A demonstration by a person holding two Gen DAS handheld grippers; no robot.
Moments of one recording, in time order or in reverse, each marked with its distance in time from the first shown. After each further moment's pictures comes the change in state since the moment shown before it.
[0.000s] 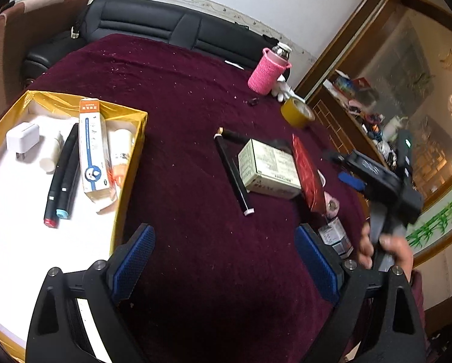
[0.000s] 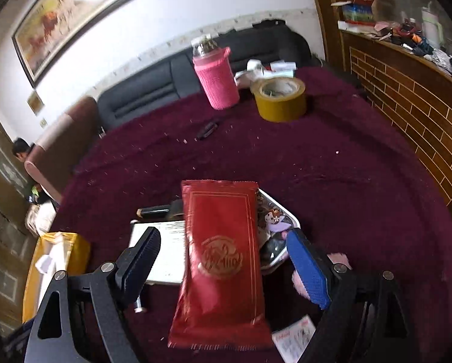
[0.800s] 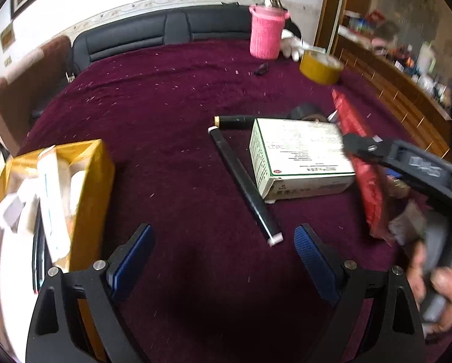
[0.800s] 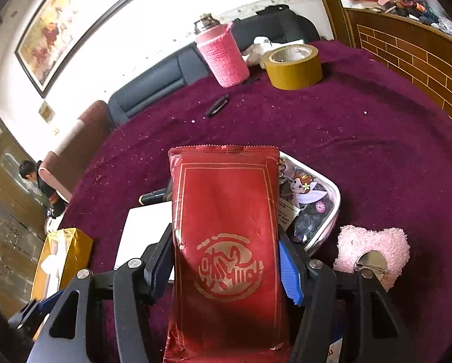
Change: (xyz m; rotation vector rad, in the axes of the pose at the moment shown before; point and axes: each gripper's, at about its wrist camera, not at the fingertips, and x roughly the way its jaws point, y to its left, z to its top) left arm 0.117 -0.057 0.021 0.287 0.078 0.312; right arm 0.029 -0.013 -0.040 0.064 -0.040 0.132
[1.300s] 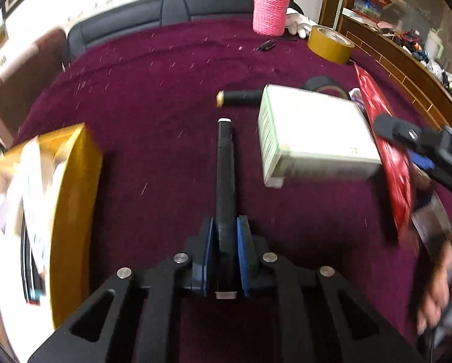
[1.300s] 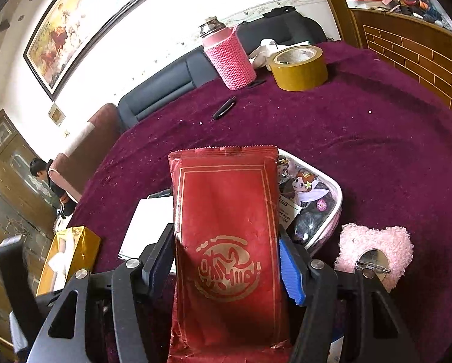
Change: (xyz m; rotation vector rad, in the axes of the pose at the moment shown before) left arm 0.017 0.017 -0.010 -0.011 0.085 -0.013; right arm -0.001 -0.005 0.000 0.005 -0.006 0.041
